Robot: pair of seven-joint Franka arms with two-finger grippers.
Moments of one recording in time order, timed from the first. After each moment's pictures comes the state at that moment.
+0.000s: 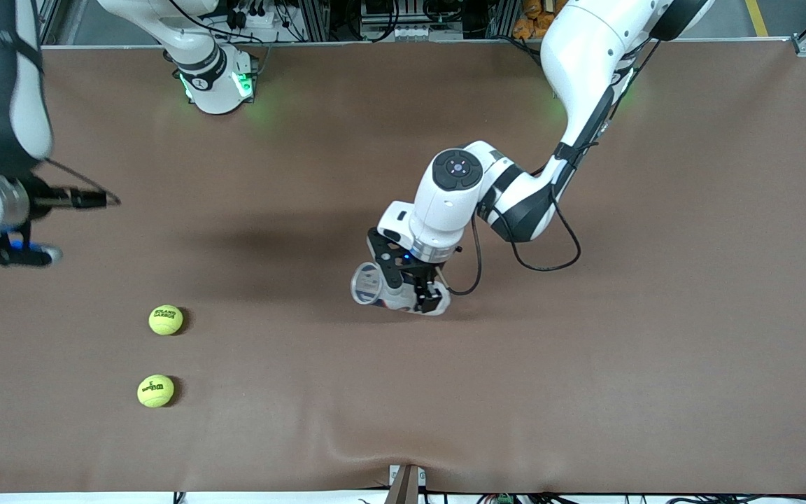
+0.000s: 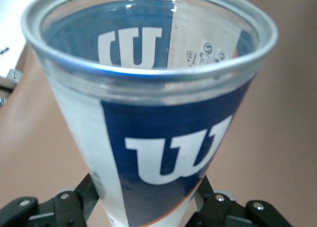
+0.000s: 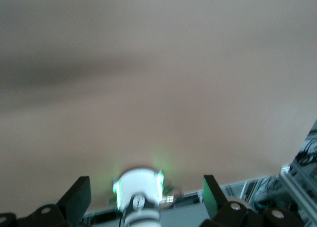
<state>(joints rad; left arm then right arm) -0.56 0.71 -0.20 -1.39 0.13 2.47 0.42 0.01 0.33 -0.03 -1.46 -0.13 1.30 0.07</state>
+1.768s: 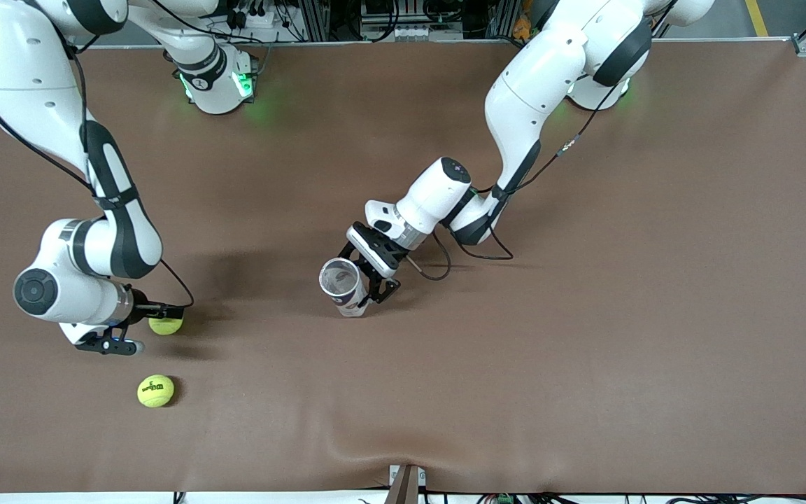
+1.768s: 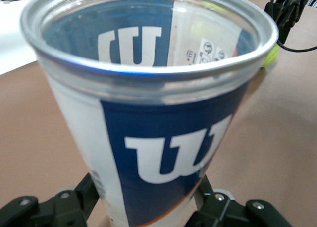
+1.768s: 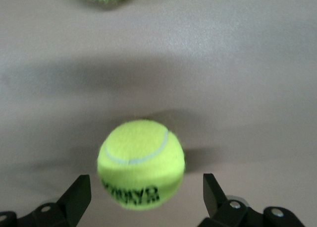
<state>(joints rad) -0.67 1.00 -0.21 -1.48 -0.01 3.40 0.12 -0.03 0.66 -0.03 -1.70 0.01 2.26 0.05</state>
